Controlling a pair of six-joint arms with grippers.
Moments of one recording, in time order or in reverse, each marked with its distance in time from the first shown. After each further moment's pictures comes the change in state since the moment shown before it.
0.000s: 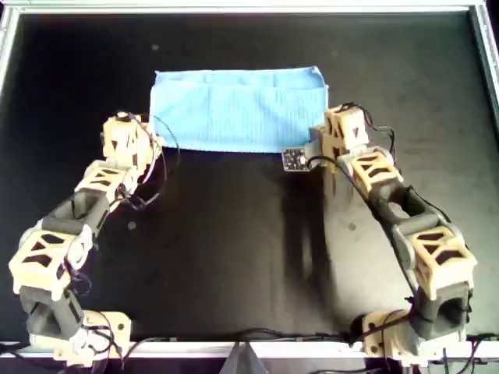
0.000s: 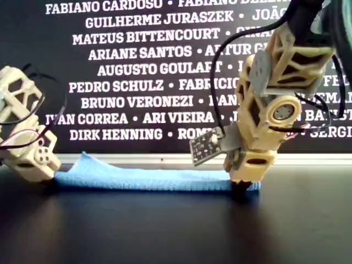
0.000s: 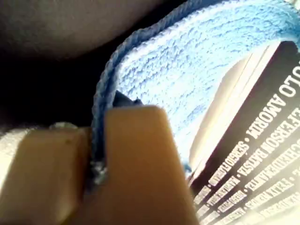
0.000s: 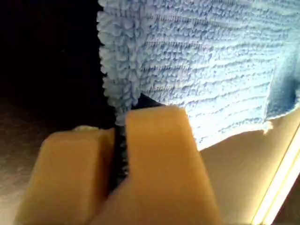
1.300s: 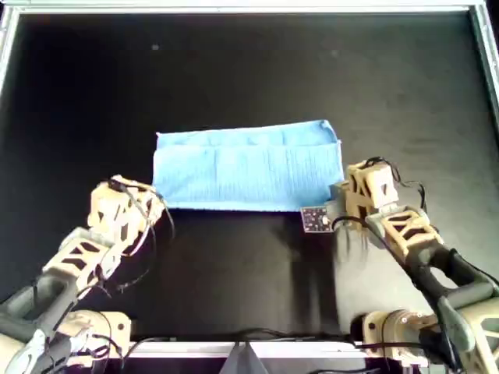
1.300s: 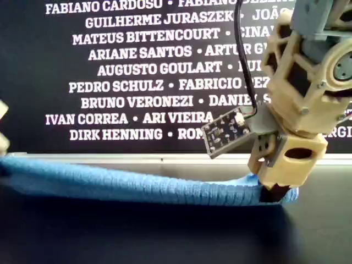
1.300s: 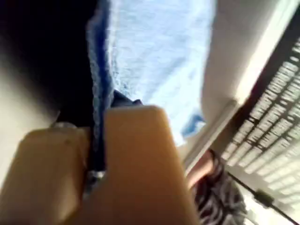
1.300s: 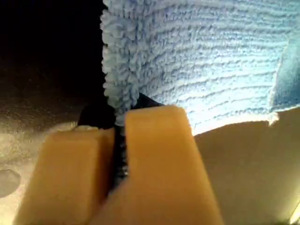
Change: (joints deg) left arm -9.8 55.6 53.4 1.3 0.7 0.1; right arm 0.5 42.8 49.2 0.0 -0.9 0.5
